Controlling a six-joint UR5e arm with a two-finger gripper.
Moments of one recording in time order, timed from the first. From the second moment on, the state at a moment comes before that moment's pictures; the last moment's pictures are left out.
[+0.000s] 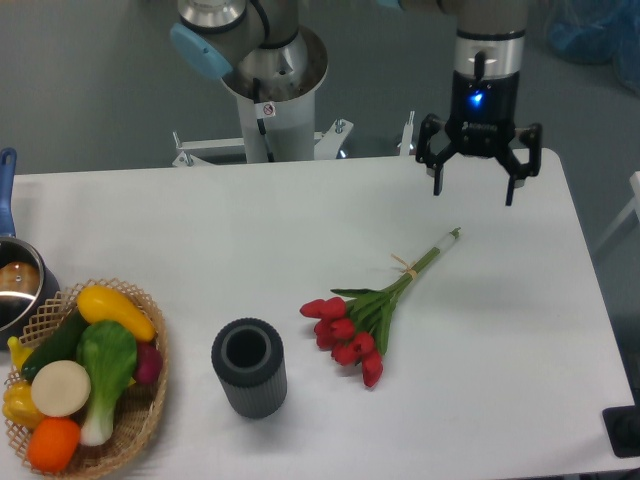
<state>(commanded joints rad) 2.84 -1.63 -1.81 -0.88 1.18 1.20</state>
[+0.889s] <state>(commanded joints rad) 2.77 -1.79 -1.82 -0.88 1.24 1.33</state>
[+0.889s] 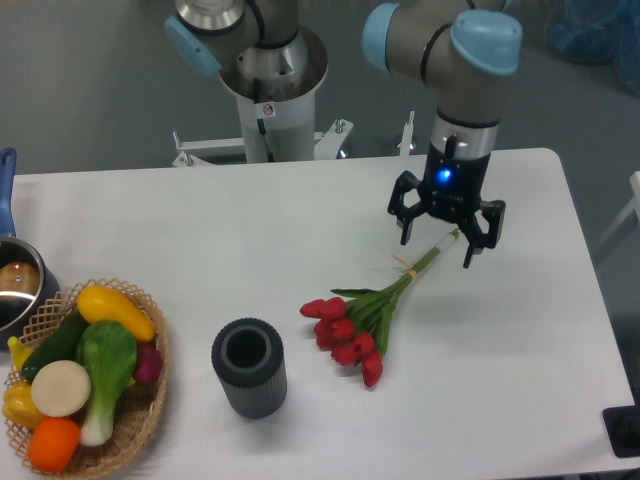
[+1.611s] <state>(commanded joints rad) 2.72 -1.94 -1.84 -0.93 1.40 1.47</state>
